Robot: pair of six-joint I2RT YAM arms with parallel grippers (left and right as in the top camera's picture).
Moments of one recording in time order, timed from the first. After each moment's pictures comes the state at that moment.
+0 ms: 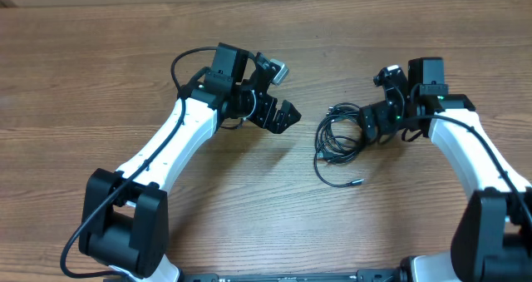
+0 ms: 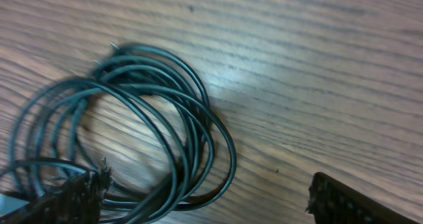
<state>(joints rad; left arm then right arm) -0.37 1.78 1.30 -0.52 0.60 0.05 -0.01 1.66 1.09 -0.61 -0.18 -0.33</state>
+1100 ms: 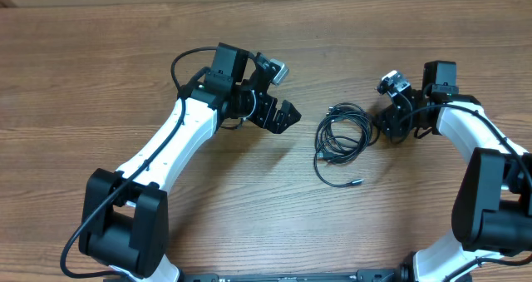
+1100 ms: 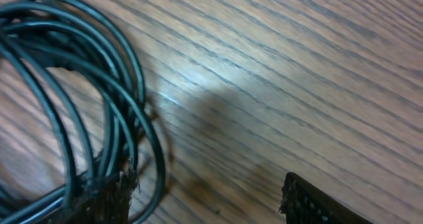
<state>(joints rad) -0.37 1.78 1.30 -0.52 0.60 0.05 -0.14 1.82 1.09 -0.48 -0.27 -0.69</state>
